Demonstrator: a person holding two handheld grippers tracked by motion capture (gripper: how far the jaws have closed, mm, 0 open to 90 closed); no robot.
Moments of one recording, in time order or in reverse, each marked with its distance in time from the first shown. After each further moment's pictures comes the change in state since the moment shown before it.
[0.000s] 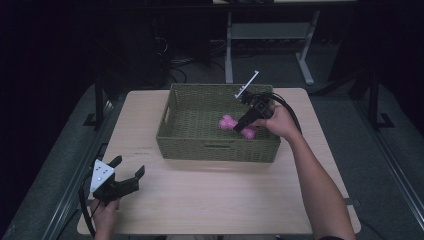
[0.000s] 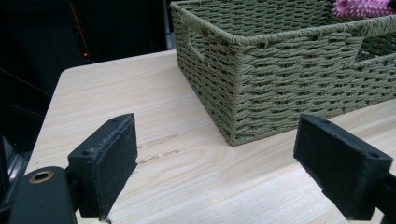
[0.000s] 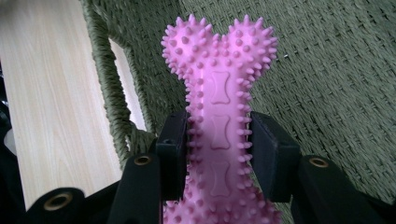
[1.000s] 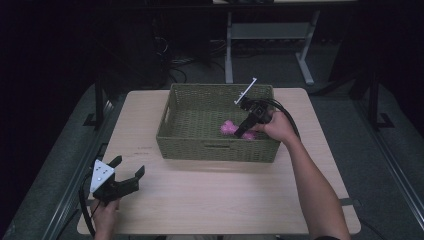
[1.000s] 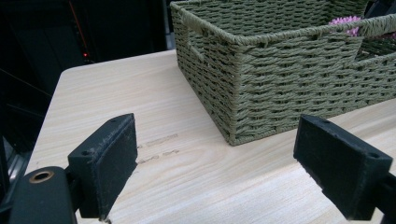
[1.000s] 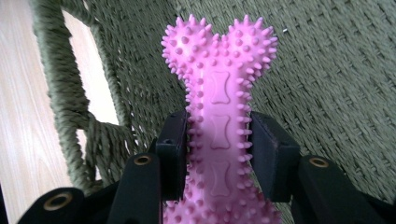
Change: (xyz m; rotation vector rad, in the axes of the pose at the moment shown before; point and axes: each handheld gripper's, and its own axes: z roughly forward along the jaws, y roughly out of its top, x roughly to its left) left arm 0.000 0.000 0.000 -0.001 -0.002 -0.004; right arm -0.011 -0.010 0.023 0.045 -0.002 0.041
